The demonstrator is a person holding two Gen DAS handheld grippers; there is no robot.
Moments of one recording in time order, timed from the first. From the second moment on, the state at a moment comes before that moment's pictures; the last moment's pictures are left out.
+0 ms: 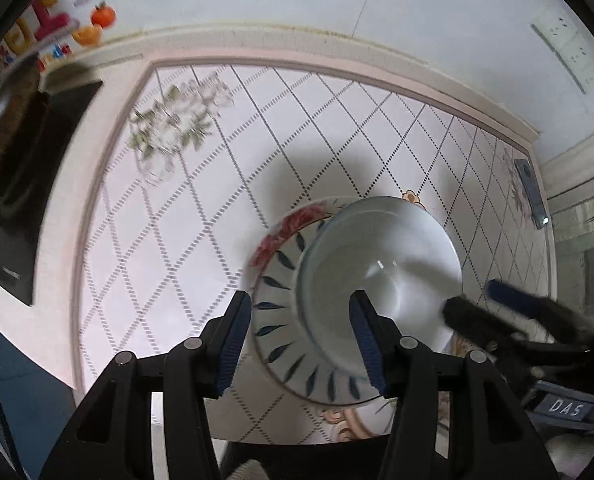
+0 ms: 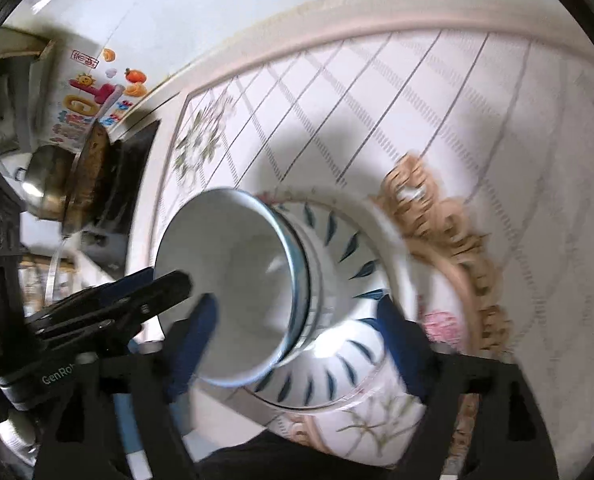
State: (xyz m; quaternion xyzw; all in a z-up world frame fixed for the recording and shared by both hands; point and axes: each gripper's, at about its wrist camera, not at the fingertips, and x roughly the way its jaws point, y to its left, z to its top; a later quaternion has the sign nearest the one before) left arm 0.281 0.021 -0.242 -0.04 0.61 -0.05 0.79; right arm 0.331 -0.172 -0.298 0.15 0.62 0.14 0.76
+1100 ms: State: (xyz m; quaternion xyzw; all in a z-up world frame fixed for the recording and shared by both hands) left arm 0.037 0.056 -0.072 -0.01 0.39 0.00 0.92; right arm 0.054 -0.136 -0.061 0.05 0.39 0.03 0.92
